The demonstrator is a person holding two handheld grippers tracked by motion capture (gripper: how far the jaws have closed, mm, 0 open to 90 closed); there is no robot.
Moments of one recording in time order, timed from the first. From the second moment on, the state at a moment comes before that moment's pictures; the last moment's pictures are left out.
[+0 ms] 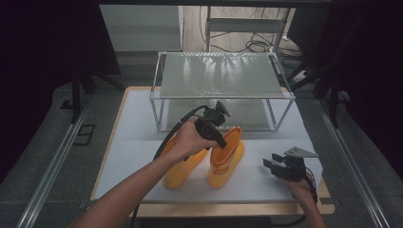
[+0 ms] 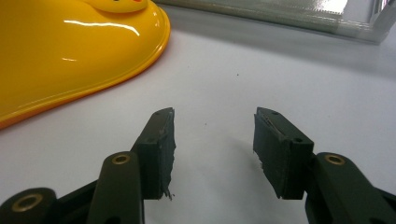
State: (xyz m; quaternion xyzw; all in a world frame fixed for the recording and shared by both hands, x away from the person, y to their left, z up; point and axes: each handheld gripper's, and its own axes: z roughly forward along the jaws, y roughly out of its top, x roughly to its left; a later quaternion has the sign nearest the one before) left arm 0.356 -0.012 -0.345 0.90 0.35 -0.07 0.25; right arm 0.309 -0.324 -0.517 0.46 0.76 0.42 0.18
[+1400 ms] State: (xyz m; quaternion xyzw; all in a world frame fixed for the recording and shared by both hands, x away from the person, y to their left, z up) left arm 0.314 0.064 -0.344 0.89 0.35 -0.03 0.28; right arm 0.310 -0.326 -0.517 0.46 0.76 0.41 0.19
